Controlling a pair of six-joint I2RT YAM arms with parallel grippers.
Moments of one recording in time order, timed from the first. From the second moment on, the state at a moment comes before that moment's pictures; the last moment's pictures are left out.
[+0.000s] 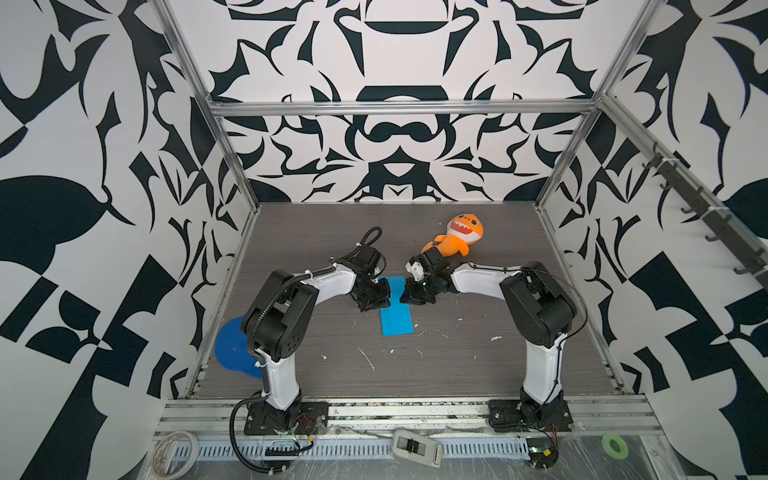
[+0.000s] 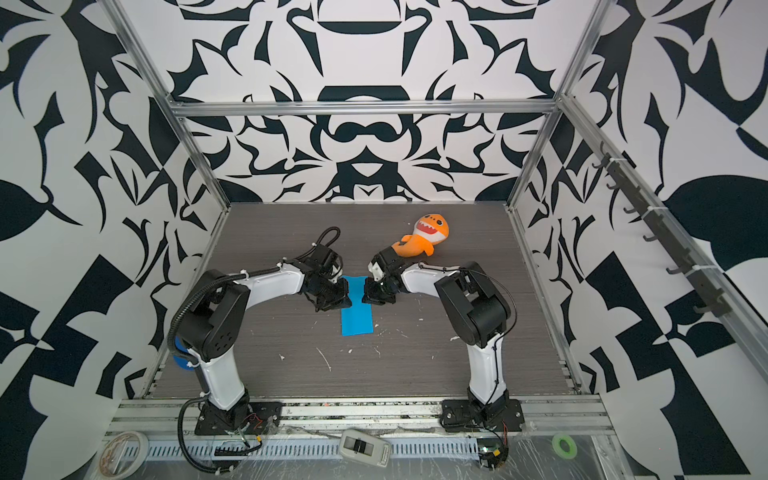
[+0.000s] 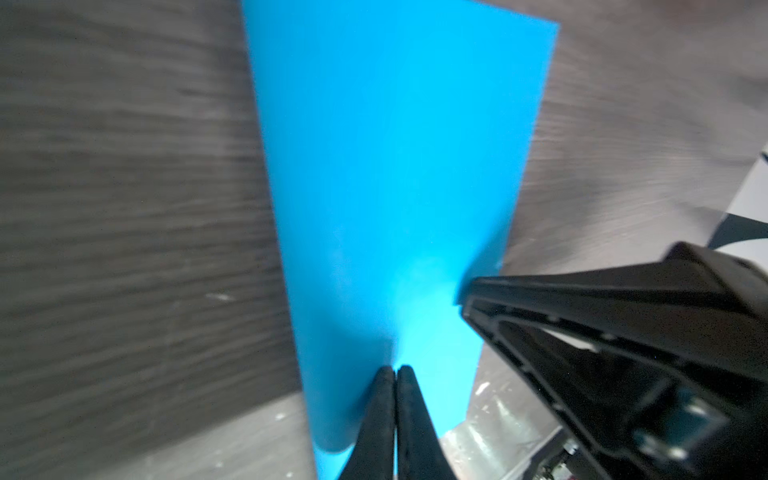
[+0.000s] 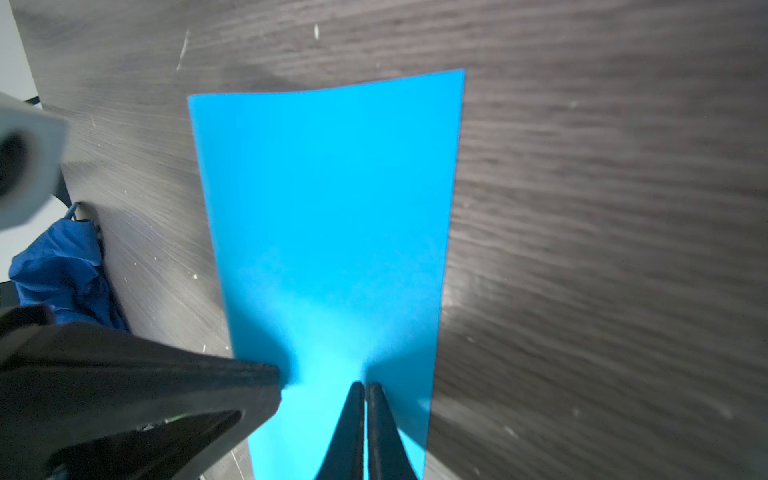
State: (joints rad) left arm -0.56 1.86 1.10 -0.47 0.43 -0.72; right arm 0.59 1.97 1.16 -0.28 -0.49 0.62
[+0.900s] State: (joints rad) left arm -0.55 1.73 1.04 -0.61 0.29 -0.67; right arm 0.60 1.98 1.19 -0.33 -0.44 0.61
